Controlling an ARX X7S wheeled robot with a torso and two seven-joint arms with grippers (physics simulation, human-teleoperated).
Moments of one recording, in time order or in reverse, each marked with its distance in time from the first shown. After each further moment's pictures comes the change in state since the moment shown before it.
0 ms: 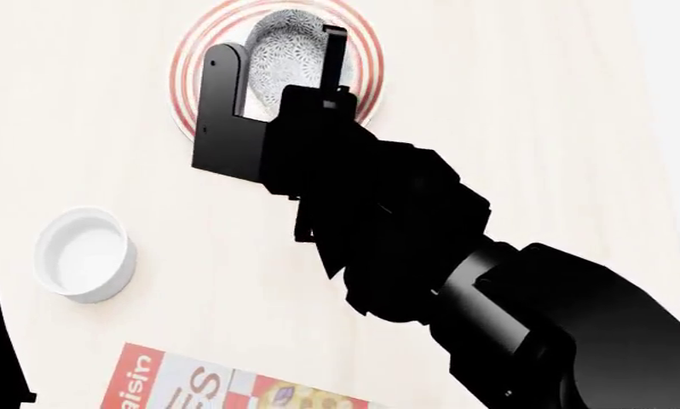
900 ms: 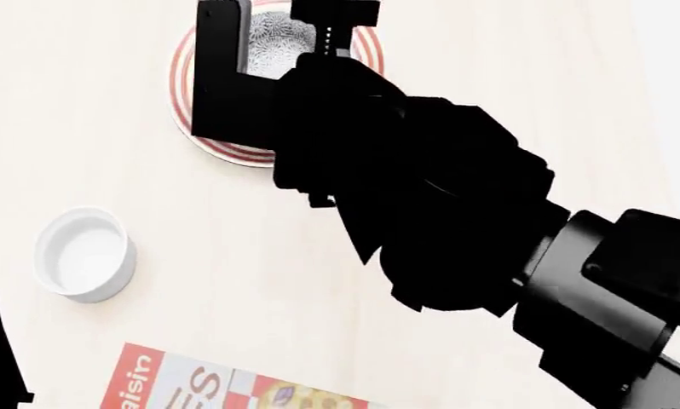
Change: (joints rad) left arm 0.002 -0.014 0.004 0.023 -0.005 -0.007 -0.016; right arm 0.130 0.185 0.016 -0.392 -0.009 0.176 0.020
